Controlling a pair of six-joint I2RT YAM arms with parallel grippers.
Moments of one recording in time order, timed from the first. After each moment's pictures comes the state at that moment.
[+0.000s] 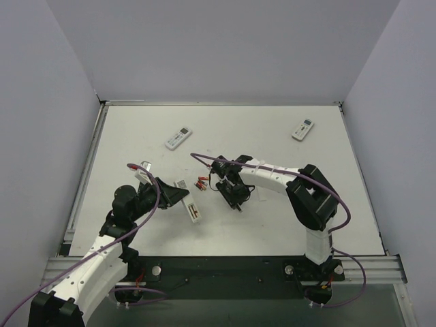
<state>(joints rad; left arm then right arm) -0.32 0.67 0.24 0.27 0.48 -0.90 0.83 1.89 1.25 -0.78 0.06 0.19</state>
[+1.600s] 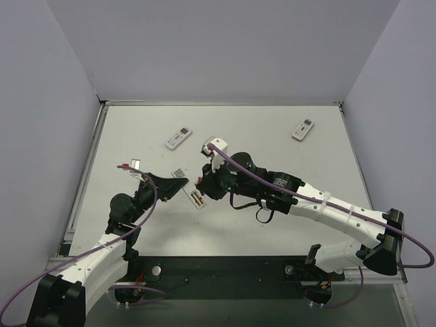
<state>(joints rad) -0.32 0.79 0.13 0.83 0.44 -1.17 1.07 1.29 1.19 -0.32 0.02 0.26</state>
